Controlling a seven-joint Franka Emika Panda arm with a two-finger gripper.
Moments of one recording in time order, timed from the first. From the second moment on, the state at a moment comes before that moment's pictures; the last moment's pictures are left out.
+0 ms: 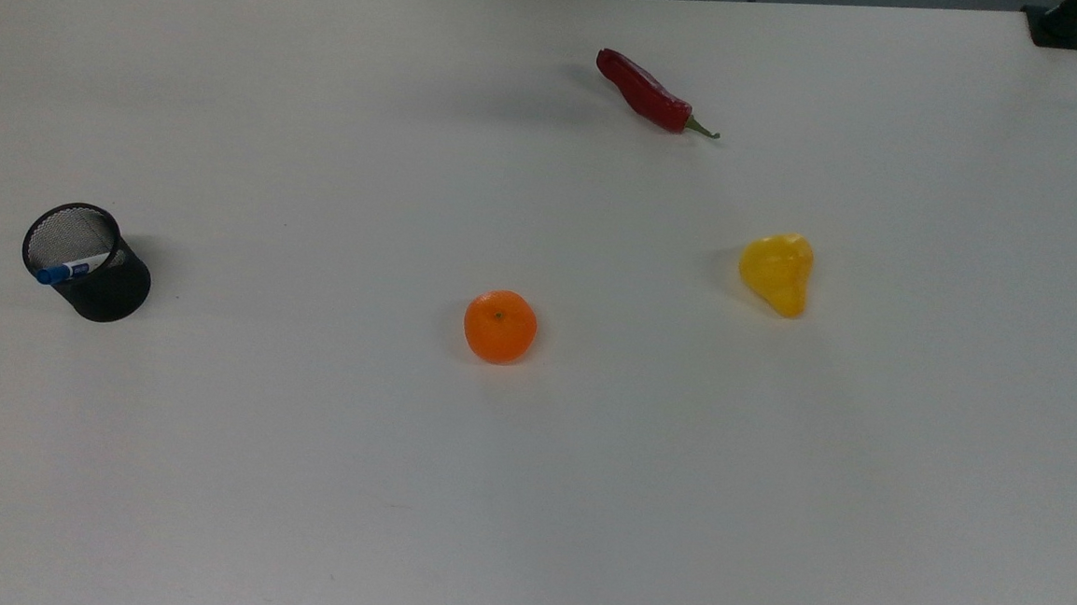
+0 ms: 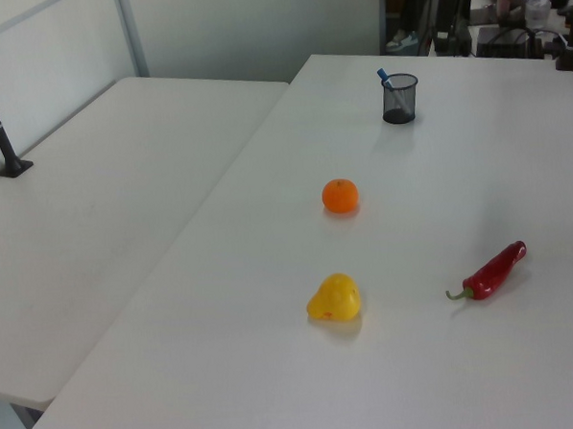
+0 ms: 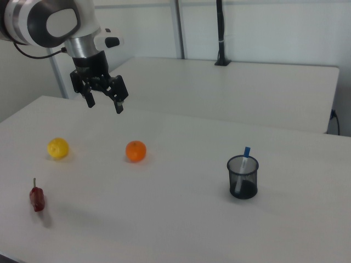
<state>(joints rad) 0.03 -0.07 -0.04 -1.71 0.04 1.74 -0.12</state>
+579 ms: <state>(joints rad) 0.03 -0.07 -0.04 -1.71 0.04 1.74 -0.12</state>
